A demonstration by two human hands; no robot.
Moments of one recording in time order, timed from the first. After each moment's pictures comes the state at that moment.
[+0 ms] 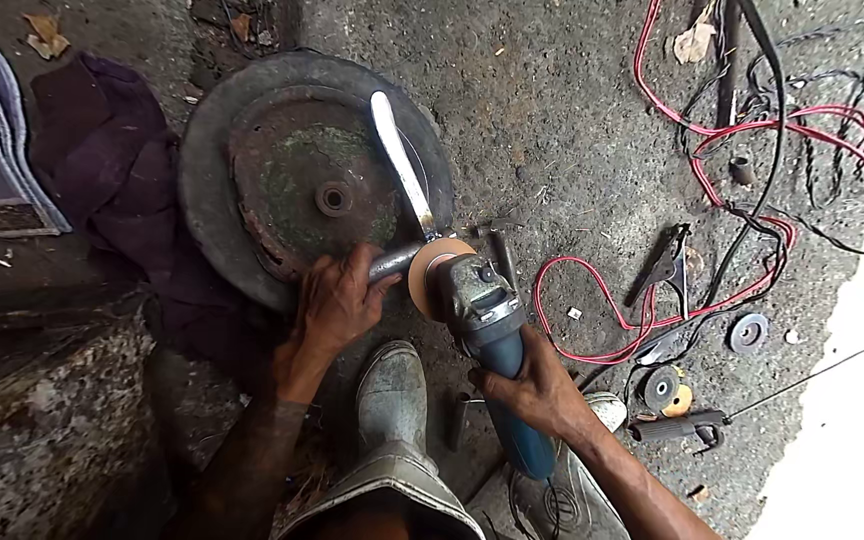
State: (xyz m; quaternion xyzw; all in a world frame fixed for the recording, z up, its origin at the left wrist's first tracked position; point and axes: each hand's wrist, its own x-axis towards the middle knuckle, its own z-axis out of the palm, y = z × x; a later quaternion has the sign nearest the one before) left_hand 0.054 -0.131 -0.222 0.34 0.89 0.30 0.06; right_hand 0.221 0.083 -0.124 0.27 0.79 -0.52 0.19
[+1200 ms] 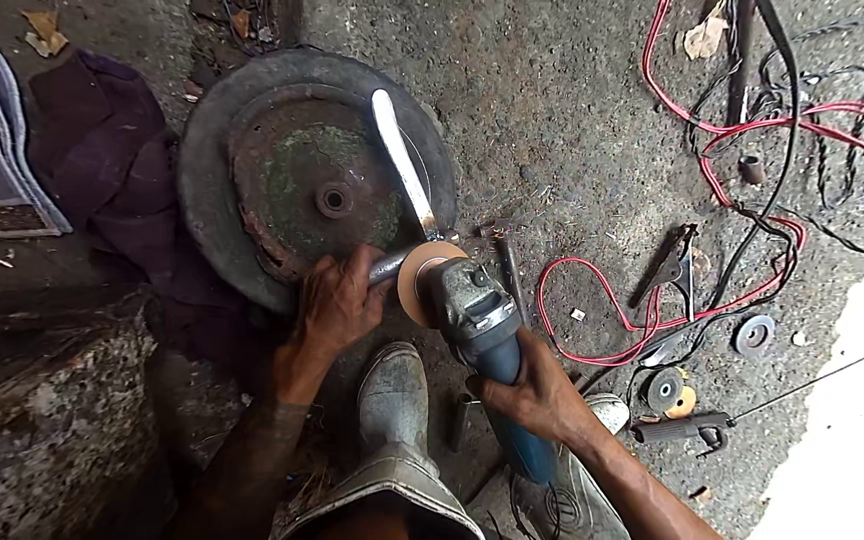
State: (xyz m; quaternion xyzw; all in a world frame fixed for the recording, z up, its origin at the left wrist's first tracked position) left_hand 0.053 -0.132 -0.225 0.34 0.89 0.31 0.06; right_hand 0.216 0.083 -0.121 0.25 0.78 -0.53 0.21
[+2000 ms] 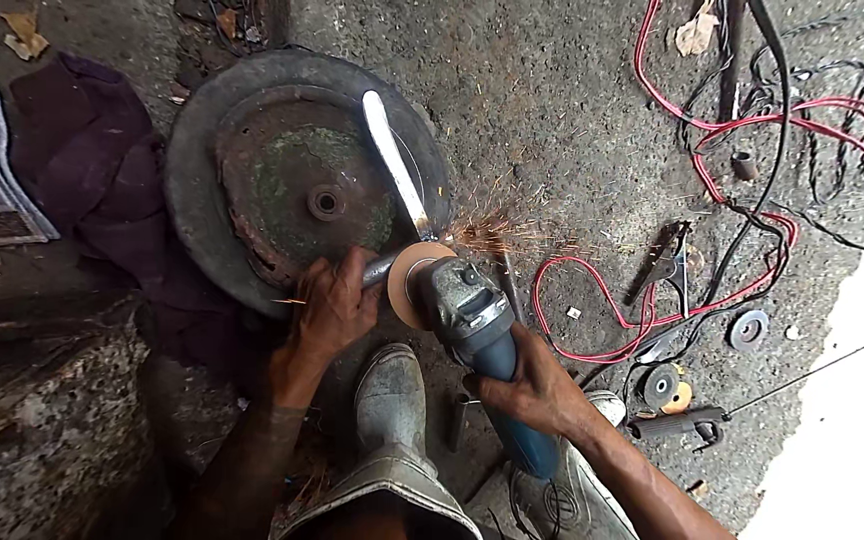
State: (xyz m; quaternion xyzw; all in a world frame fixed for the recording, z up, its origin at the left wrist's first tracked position) left_hand 0.053 -0.131 -0.225 0.33 0.89 0.31 0.06; right_hand 0.209 0.090 -0.121 0.24 0.78 -0.53 0.23
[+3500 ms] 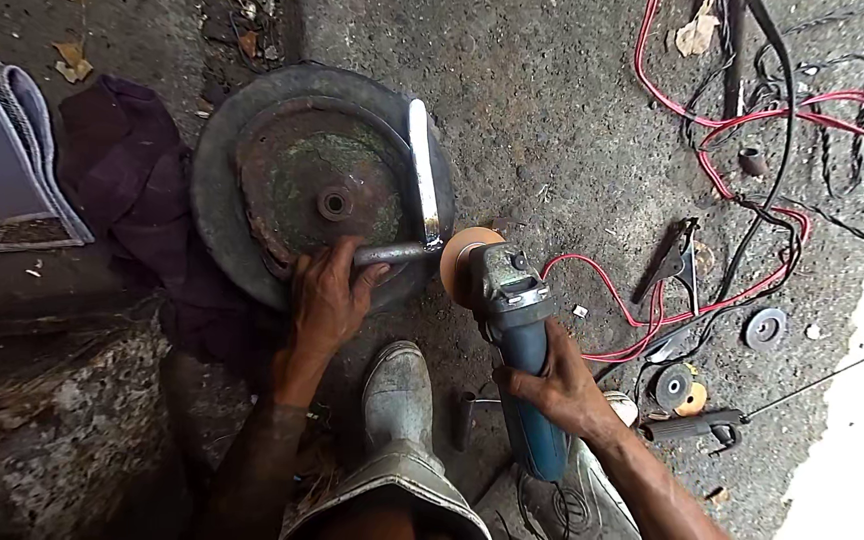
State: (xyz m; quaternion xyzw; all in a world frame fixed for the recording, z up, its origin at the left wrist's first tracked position) left_hand 0.048 -0.138 -0.222 0.28 0.90 0.33 0.08; right_hand 0.231 0.095 -0.117 0.30 0.75 -0.57 0.14
